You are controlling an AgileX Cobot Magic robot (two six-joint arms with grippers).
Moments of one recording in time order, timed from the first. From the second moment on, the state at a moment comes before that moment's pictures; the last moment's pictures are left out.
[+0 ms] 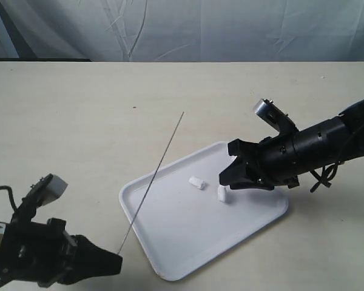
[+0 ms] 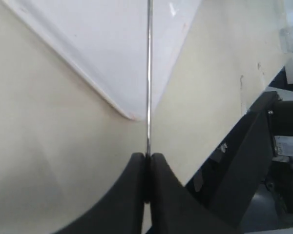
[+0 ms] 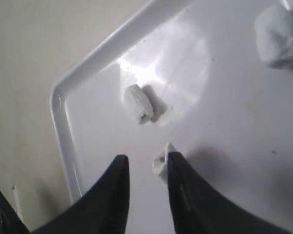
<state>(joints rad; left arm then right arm) -0.31 1.43 -0.20 1.48 -0.83 -1.75 0.21 1.86 -0.76 1.38 0.78 -1.04</state>
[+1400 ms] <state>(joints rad) -0.31 1.85 -0.53 1.74 -1.08 -2.03 0.21 1.71 -0.80 1.47 1.04 -1.11</state>
